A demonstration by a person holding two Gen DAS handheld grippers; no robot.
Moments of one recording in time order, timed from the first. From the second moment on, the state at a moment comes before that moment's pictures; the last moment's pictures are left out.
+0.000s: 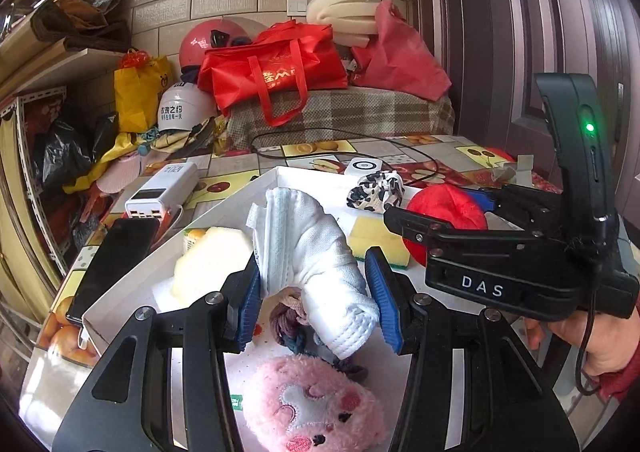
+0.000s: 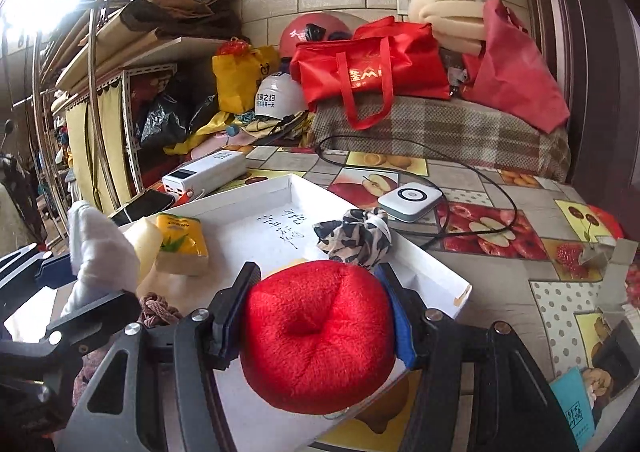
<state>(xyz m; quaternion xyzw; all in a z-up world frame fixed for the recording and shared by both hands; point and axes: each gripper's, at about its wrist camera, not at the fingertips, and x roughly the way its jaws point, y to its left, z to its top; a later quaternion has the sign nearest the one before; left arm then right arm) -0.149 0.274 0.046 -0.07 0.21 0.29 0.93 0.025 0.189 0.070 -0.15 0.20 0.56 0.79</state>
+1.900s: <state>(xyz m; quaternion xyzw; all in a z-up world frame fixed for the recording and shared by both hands) -0.196 0.235 0.053 -0.11 0.10 0.40 0.91 0.022 0.055 0.085 -0.04 0.15 0.54 0.83</state>
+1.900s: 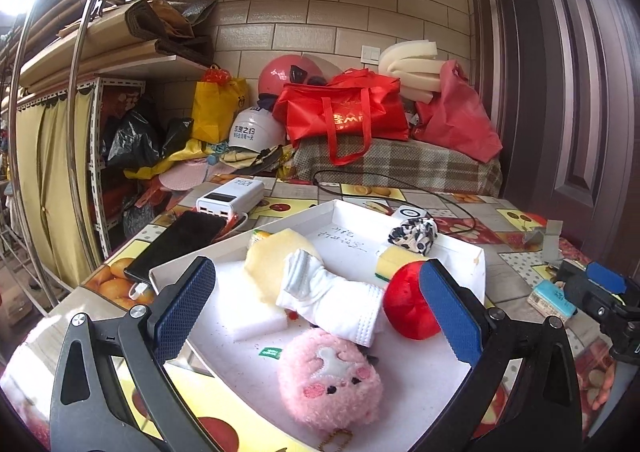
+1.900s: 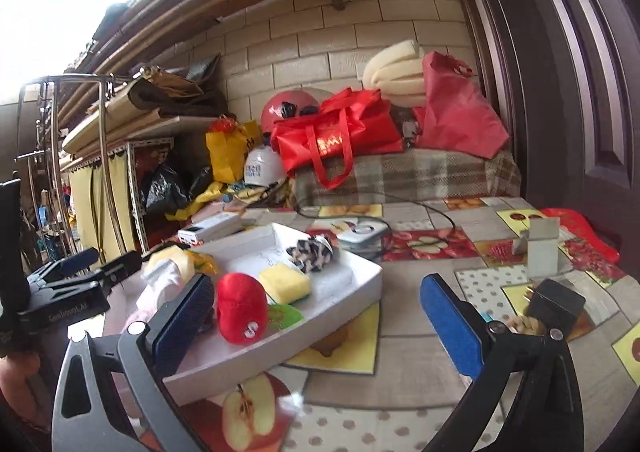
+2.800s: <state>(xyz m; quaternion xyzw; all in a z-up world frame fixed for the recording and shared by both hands) -0.017 0.123 0.033 -0.12 0.30 0.17 0.93 0.152 -0.094 0.065 -0.01 0.28 0.36 0.89</state>
